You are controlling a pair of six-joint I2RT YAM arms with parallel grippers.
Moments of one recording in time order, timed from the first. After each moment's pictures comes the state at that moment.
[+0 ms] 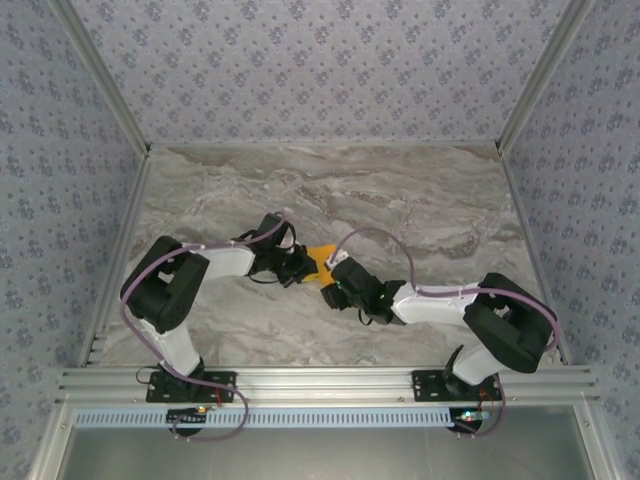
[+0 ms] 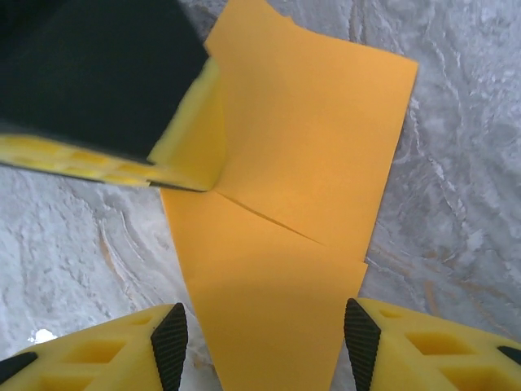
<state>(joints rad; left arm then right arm) -0.59 1.77 0.86 -0.06 0.62 -1.03 0.97 1.51 0.62 0.06 0.27 0.24</state>
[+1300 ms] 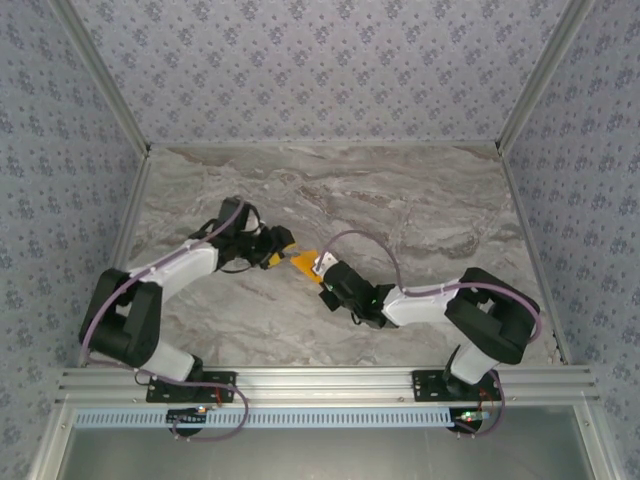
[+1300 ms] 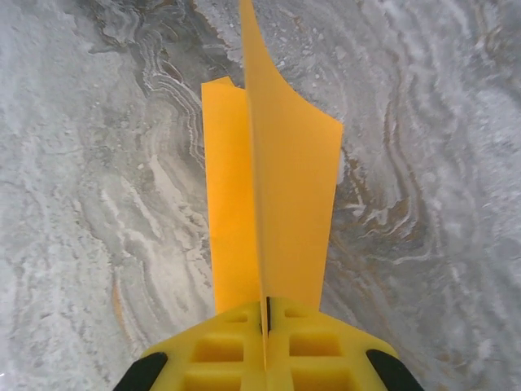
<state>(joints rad) -0.38 1.46 0.82 -0.22 0.54 -0.99 0.98 1.59 0.62 0.25 0.27 0.09</state>
